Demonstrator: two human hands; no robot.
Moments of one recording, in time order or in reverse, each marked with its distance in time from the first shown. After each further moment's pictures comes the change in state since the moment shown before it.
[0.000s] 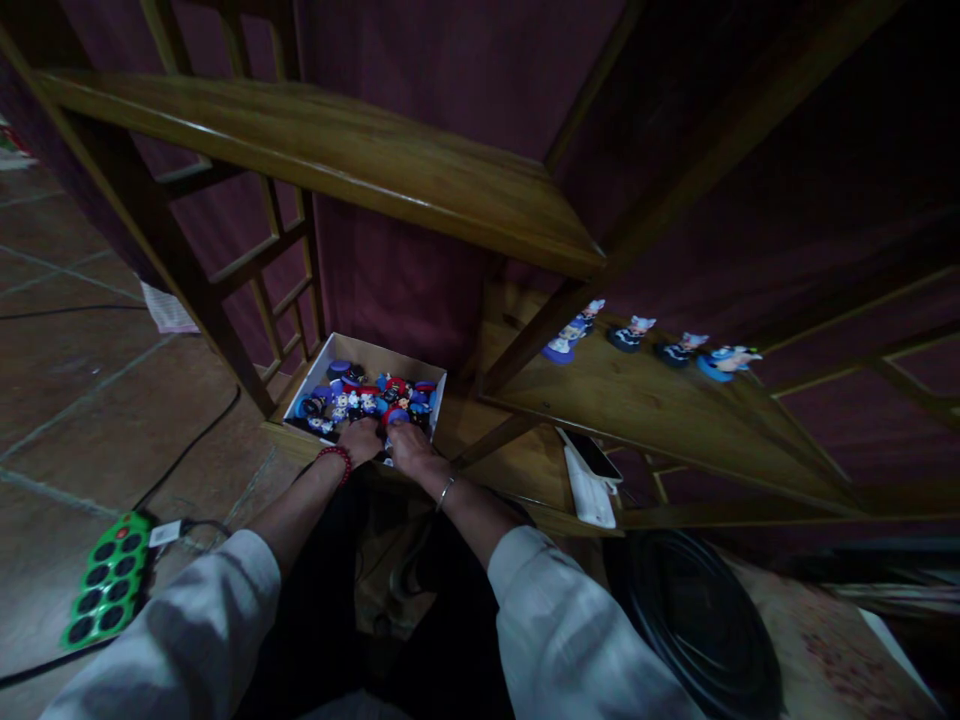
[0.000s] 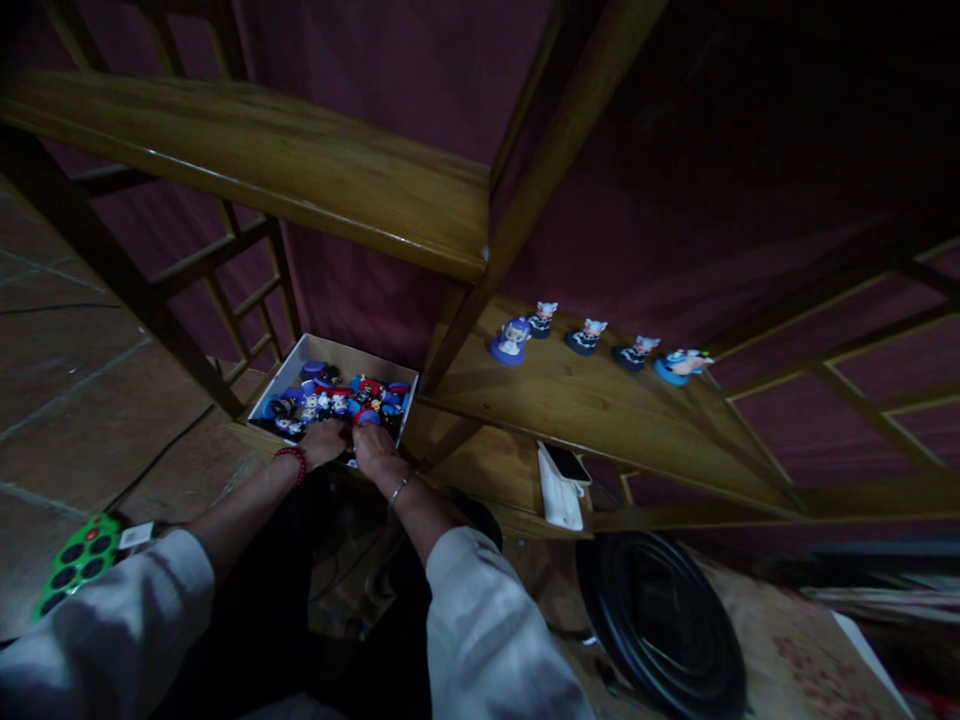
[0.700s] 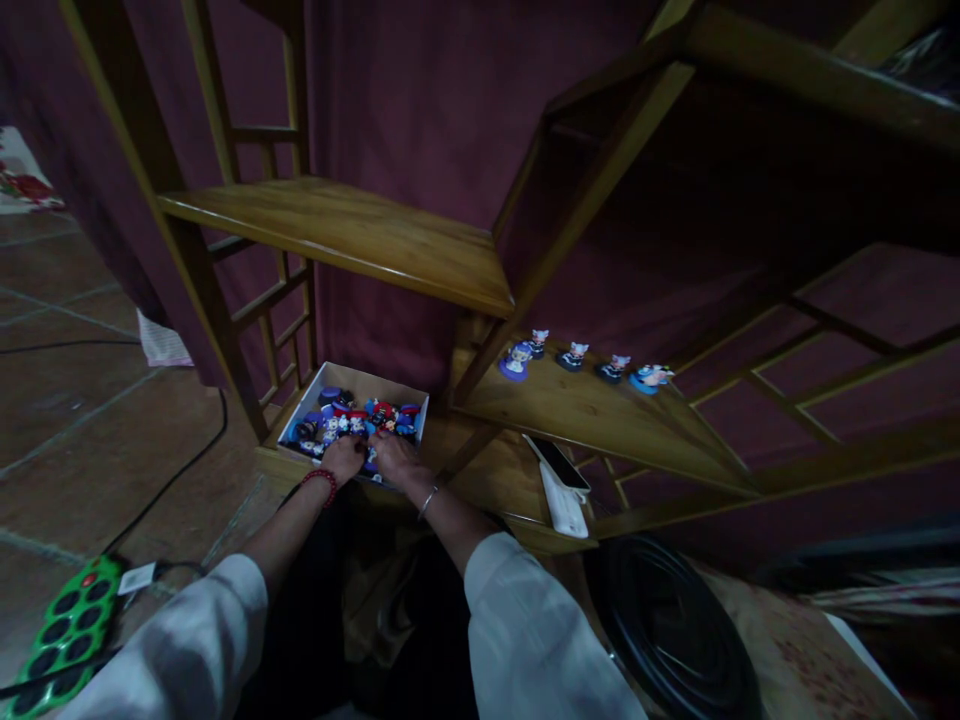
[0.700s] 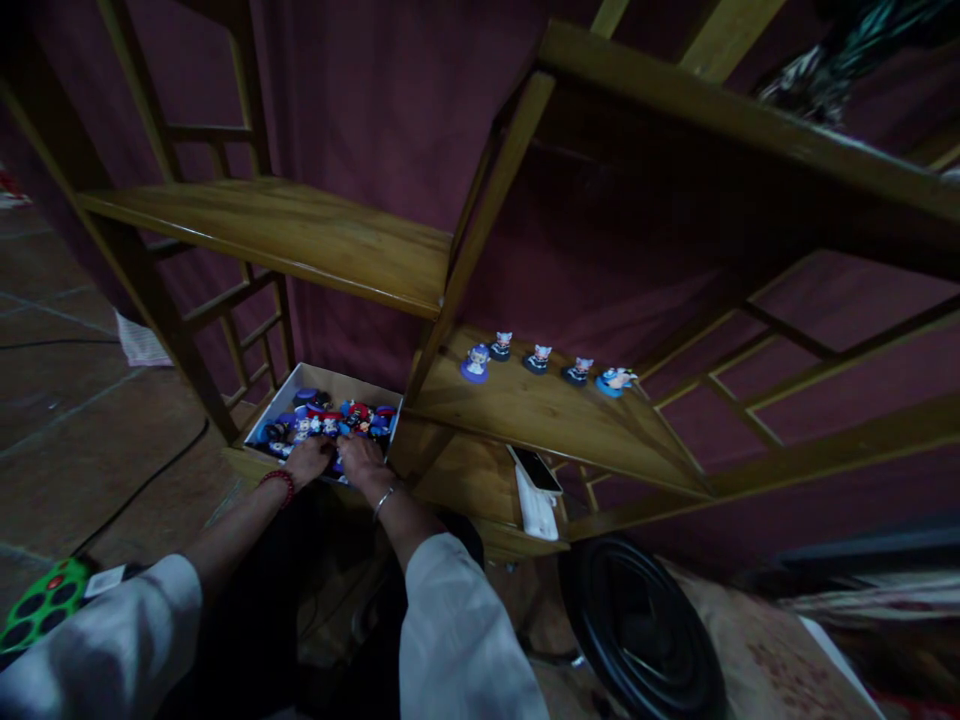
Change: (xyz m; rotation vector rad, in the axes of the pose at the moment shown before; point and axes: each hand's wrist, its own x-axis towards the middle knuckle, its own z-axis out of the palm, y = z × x) left_hand -0.017 -0.003 -0.006 -0.049 0.225 -0.011; right_hand -0.011 -0.010 -0.017 -0.091 0.116 -0.061
